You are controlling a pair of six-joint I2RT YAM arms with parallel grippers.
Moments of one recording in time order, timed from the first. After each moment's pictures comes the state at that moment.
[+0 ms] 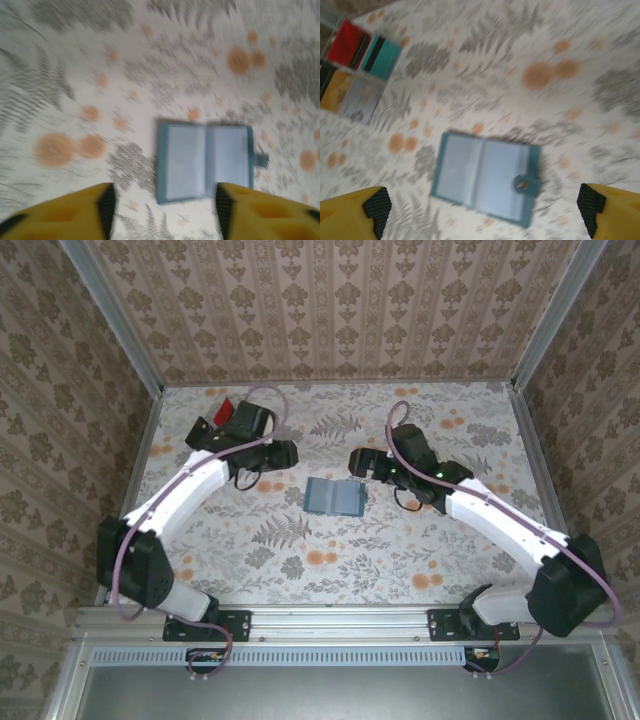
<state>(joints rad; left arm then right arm) -0.48 1.44 1.23 -0.68 0.07 -0.46 0.53 1.30 1.02 -0.41 0.08 0.62</state>
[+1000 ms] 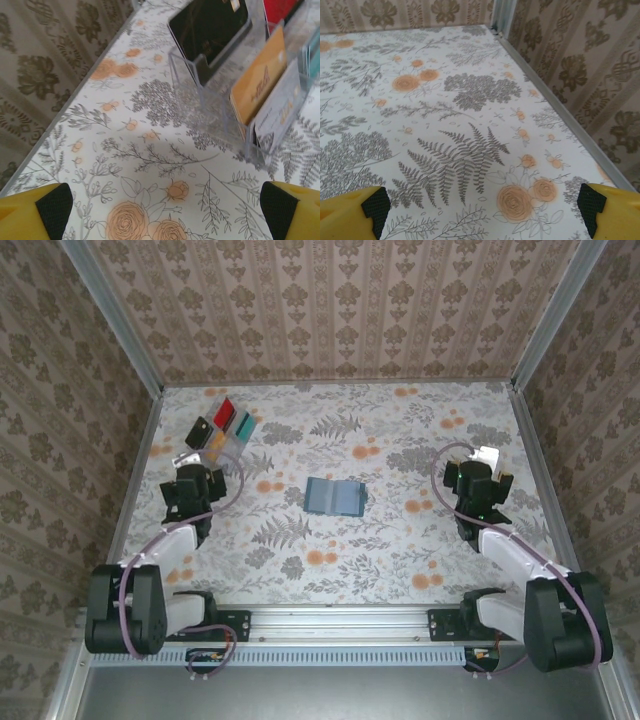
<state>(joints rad) -0.08 1.21 0.42 0.26 -0.36 -0.06 0.07 1.14 0.42 0.24 0.54 0.11</state>
